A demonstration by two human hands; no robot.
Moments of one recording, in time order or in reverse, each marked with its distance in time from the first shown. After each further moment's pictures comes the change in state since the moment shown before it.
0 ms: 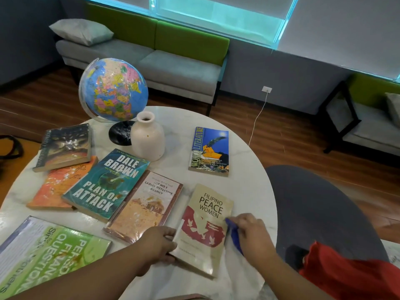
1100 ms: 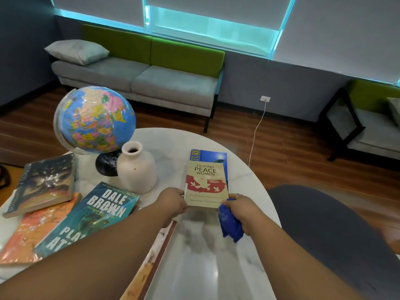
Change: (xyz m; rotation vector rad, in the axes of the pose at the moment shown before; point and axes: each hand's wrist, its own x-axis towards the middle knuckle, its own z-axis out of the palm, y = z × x) left_hand 0.115 0.154 -0.012 0.054 0.162 0.165; right_hand 0.167 -0.034 -0.044 0.848 -0.141 0.654
